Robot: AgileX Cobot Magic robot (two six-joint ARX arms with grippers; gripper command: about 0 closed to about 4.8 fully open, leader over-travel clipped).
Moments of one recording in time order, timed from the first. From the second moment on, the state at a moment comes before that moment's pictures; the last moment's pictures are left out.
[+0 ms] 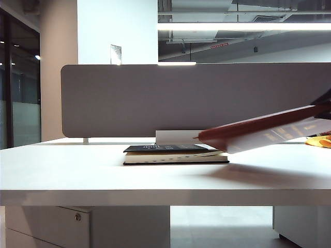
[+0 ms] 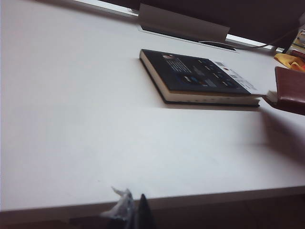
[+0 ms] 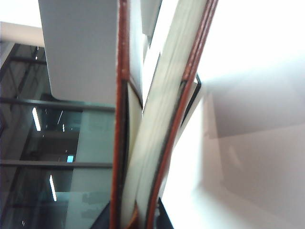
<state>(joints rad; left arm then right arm) -0.20 0.01 0.01 -0.16 0.13 -0.24 0.02 1.14 0.13 0.88 -0.44 1.36</state>
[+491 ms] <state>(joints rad) -0.20 0.01 0.01 -0.16 0.14 -0.24 0.00 1.14 0.14 0.87 -0.46 1.36</state>
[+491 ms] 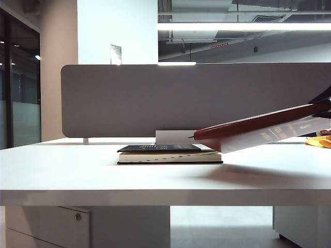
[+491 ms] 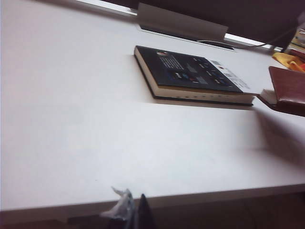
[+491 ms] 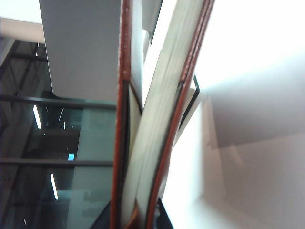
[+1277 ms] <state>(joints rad) -0.20 0.01 0.01 -0.16 0.15 -0.24 -0.06 1.14 0.15 0.88 -0.51 1.36</state>
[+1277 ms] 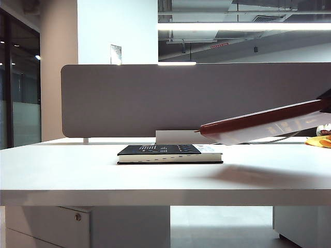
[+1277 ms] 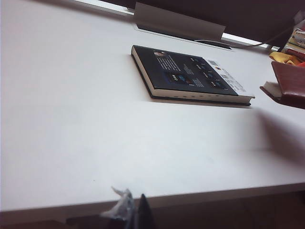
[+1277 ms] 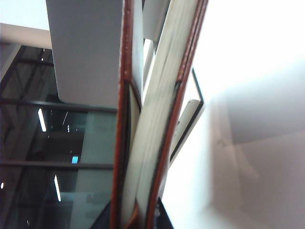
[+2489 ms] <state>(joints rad) -0.20 0.01 0.01 -0.16 0.15 -0.24 0.07 1.32 0.34 0.87 -0.52 1.31</state>
